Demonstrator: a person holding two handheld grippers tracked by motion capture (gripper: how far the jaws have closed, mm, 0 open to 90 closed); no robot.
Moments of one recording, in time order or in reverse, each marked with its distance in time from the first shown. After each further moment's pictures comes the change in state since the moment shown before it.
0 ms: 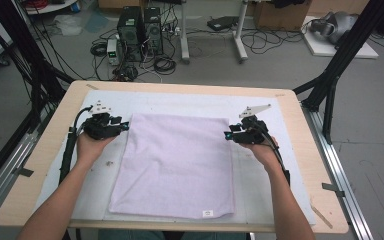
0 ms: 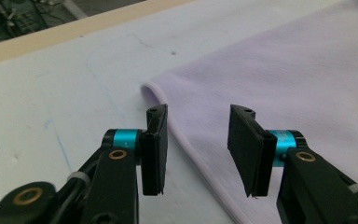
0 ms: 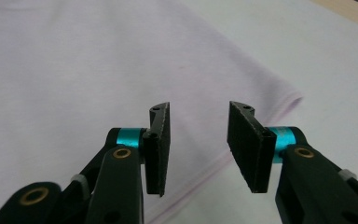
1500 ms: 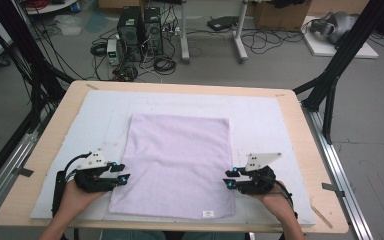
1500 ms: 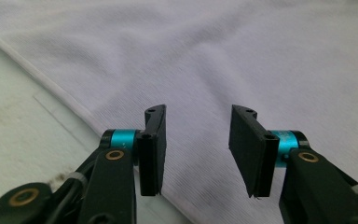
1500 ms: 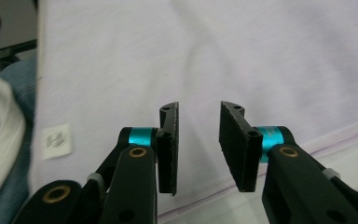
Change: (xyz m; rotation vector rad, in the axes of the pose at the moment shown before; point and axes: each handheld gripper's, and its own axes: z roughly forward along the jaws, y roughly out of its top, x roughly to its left) left arm -0.075 -0.066 -0.060 0.057 -0.250 0.128; right arm 0.090 -0.070 -0.043 -0.058 0.202 -0.132
